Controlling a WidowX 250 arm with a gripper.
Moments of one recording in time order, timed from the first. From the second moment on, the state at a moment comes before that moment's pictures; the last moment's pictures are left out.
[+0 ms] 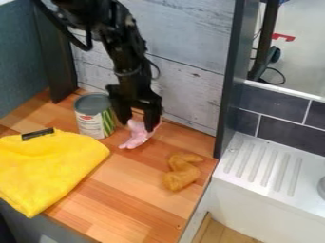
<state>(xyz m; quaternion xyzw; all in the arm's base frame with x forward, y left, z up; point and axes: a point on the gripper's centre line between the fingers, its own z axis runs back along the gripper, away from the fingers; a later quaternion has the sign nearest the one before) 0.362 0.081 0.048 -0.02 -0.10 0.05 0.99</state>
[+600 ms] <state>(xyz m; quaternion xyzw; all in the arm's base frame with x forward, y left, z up) 0.321 0.076 0.080 -0.03 -0.10 0.07 0.99</state>
